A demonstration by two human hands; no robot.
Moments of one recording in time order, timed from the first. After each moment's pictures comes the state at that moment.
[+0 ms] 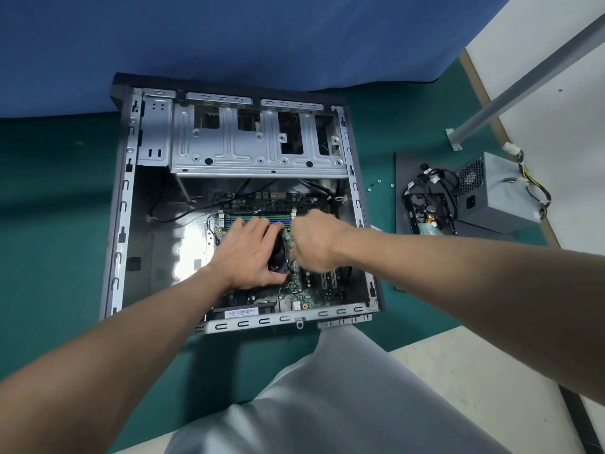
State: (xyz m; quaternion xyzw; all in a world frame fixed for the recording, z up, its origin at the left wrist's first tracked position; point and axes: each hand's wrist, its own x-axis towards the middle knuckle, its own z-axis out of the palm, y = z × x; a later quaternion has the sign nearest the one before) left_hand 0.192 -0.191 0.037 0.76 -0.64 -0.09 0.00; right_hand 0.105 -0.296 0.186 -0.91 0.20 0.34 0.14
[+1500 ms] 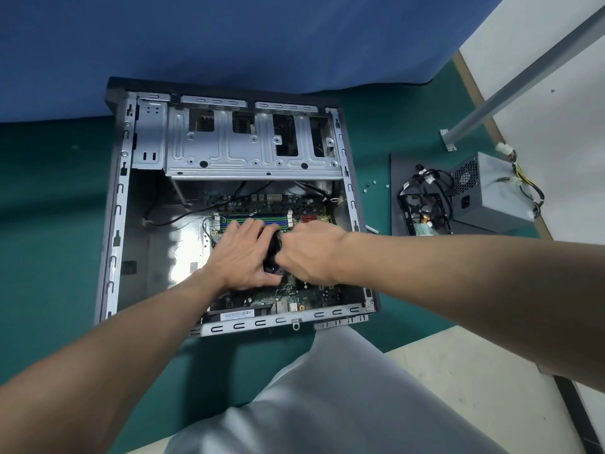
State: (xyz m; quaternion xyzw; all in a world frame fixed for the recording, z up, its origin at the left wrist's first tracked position) left_hand 0.194 -0.191 0.036 0.76 -0.63 -0.13 0.02; right_hand 0.098 -0.289 0.191 -0.94 -0.09 0.32 -0.05
